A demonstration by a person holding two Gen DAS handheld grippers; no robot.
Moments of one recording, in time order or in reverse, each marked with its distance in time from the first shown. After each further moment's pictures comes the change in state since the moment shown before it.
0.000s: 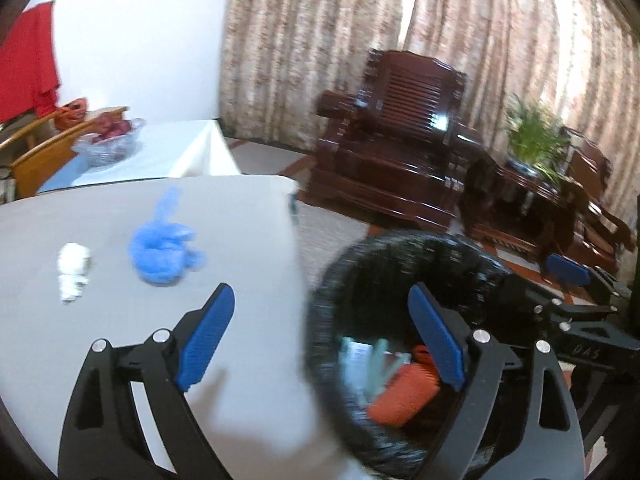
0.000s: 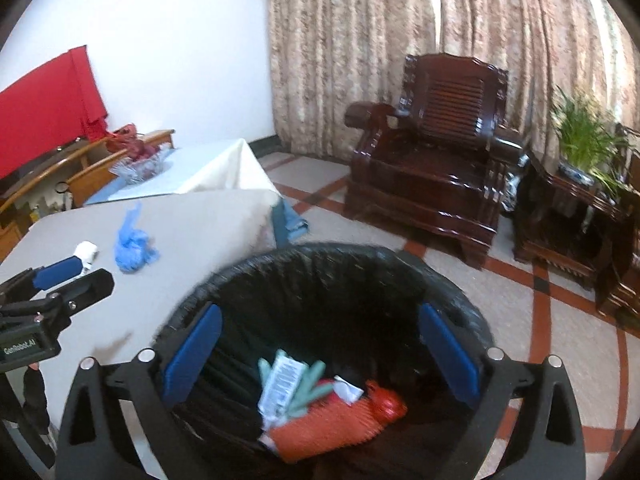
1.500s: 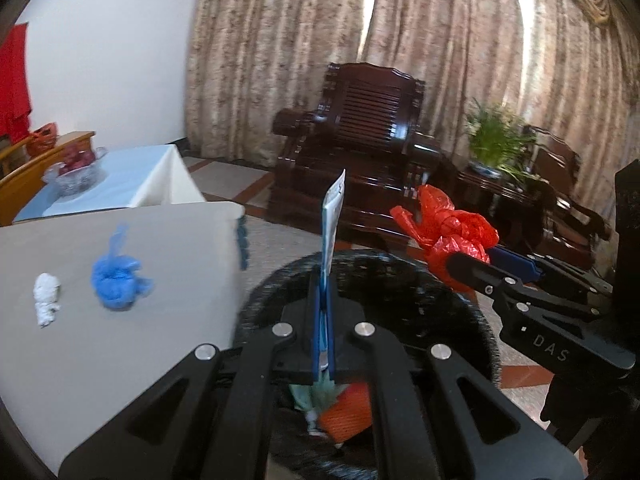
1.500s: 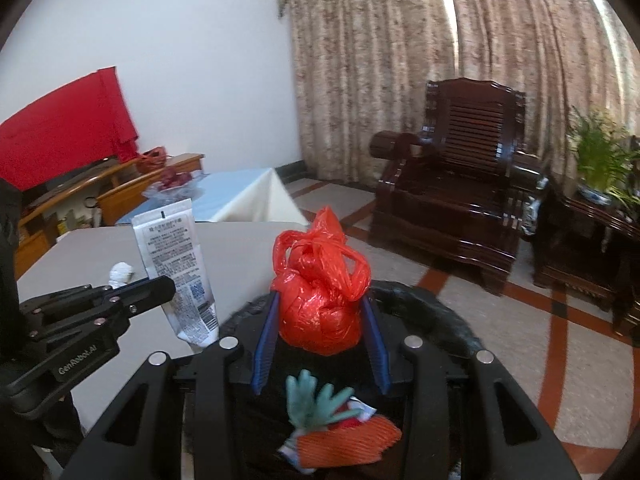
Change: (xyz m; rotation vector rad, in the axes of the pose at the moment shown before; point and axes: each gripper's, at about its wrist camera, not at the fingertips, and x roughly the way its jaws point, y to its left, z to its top) left arm -0.016 -0.098 0.007 0.081 -0.040 -0.142; right arm -0.043 -0.025 0.010 0.006 -0.079 0.057
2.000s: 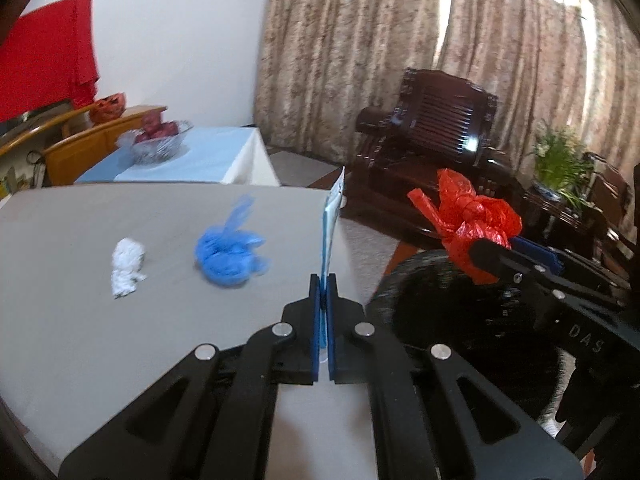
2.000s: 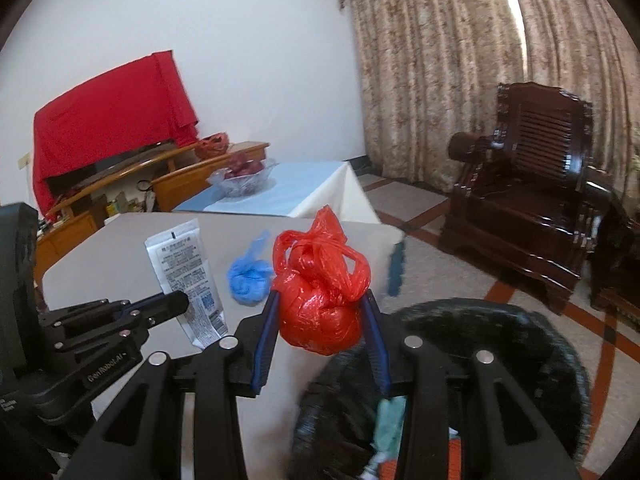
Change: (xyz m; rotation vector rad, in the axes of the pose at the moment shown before) left arm -0.044 0.113 -0.010 -0.122 -0.002 0.202; right arm 0.034 0.100 0.016 -0.077 0.007 0.198
